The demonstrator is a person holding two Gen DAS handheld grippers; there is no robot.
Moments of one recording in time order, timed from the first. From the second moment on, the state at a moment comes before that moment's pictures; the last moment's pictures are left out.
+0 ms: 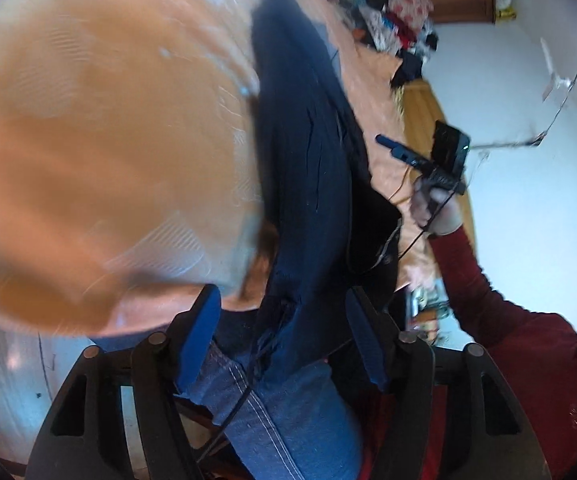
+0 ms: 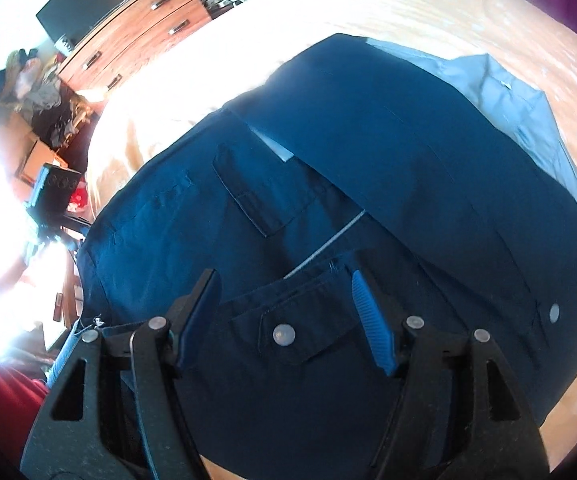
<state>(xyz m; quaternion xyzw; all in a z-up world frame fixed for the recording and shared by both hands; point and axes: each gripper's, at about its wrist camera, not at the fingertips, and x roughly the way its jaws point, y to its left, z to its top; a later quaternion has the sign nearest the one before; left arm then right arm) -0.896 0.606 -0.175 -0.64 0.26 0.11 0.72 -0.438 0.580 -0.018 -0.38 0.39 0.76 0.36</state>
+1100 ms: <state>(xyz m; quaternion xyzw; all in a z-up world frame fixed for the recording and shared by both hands) -0.860 0.623 -0.185 -0.66 0.27 0.13 0.69 -0.437 0.605 -0.073 -0.47 0.34 0.77 0.27</state>
